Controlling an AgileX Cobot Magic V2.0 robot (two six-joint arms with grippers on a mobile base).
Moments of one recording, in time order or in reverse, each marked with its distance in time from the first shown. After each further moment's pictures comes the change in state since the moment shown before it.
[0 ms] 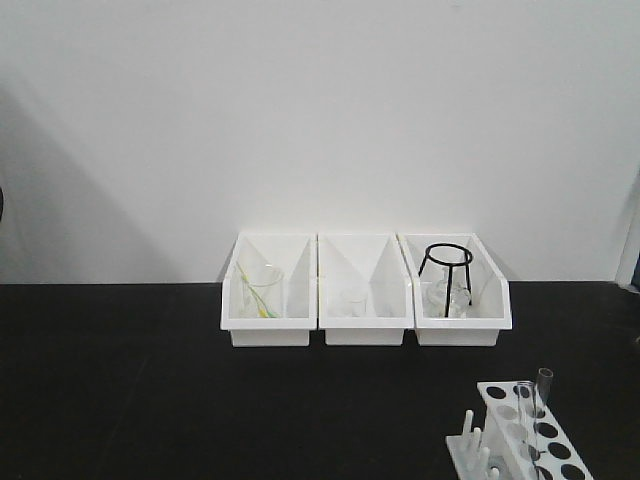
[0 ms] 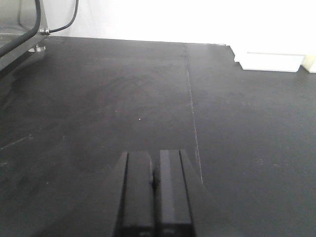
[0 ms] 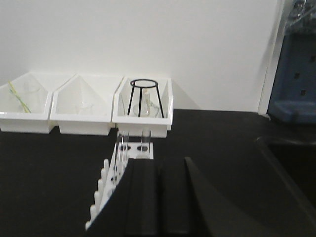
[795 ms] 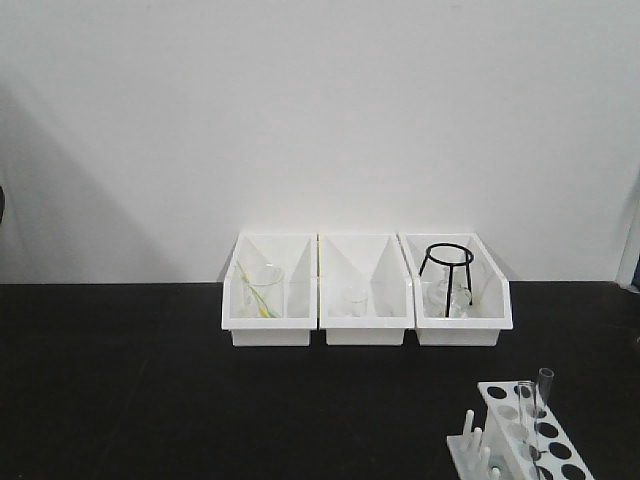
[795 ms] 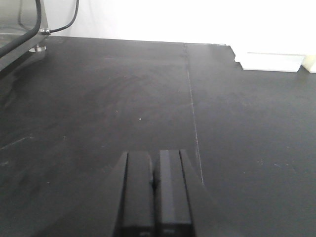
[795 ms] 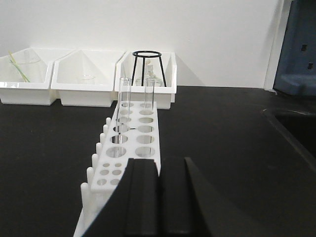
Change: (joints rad) left arm 0.000 0.000 0.000 0.000 0.000 0.000; right arm 0.000 -0.237 0.243 0.018 -0.011 -0.012
